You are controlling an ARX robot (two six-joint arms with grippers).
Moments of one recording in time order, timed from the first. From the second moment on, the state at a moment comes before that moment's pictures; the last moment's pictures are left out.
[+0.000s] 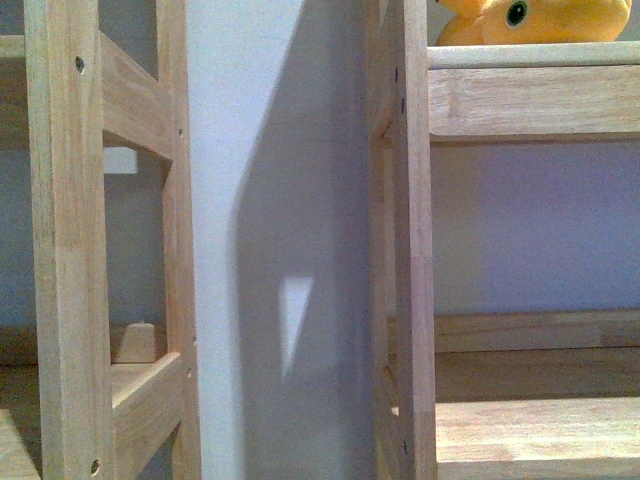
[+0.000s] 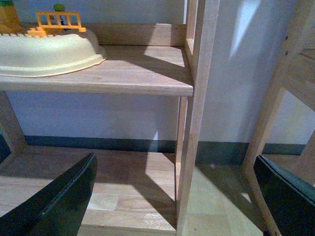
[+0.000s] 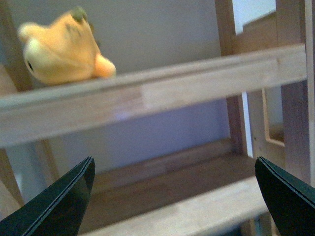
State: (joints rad) left arm 0.00 0.00 0.01 0.00 0.00 -0.01; right arm 0.20 0.36 0.49 0.23 0.55 0.02
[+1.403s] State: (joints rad) left arm 0.00 0.00 0.01 0.00 0.00 -0.01; right arm 0.00 0.06 0.06 -0.01 0.00 0.01
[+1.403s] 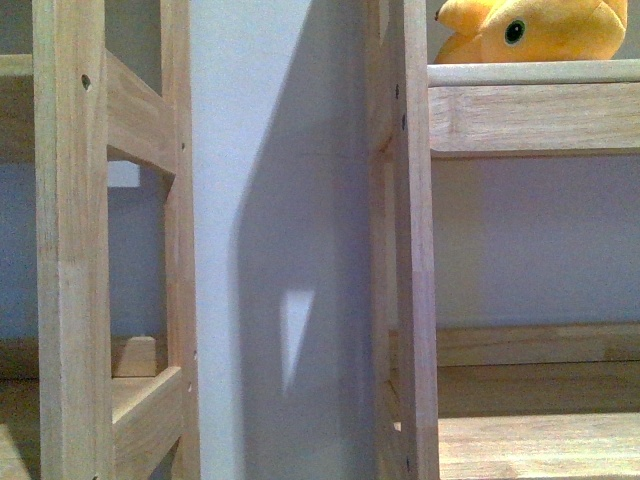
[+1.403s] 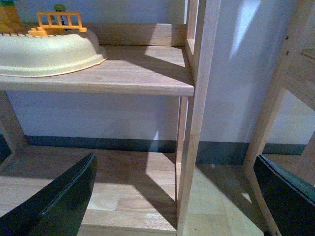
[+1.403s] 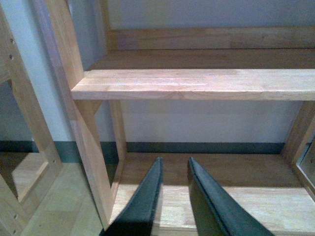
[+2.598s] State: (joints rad) left arm 0.00 0.00 0.01 0.00 0.00 -0.01; right arm 0.00 0.01 0.01 0.00 0.00 0.00
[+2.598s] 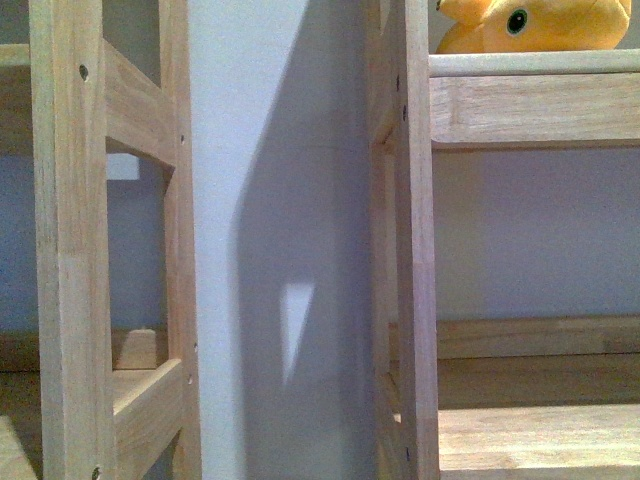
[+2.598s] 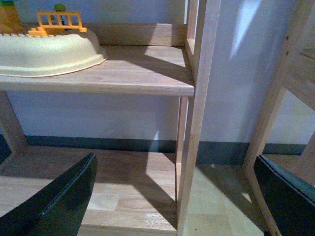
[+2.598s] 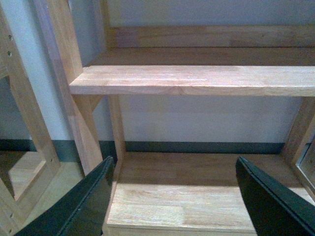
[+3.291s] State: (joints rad) left arm 0.00 0.00 0.01 0.00 0.00 -0.01; right arm 0.00 0.01 0.01 0.00 0.00 0.00
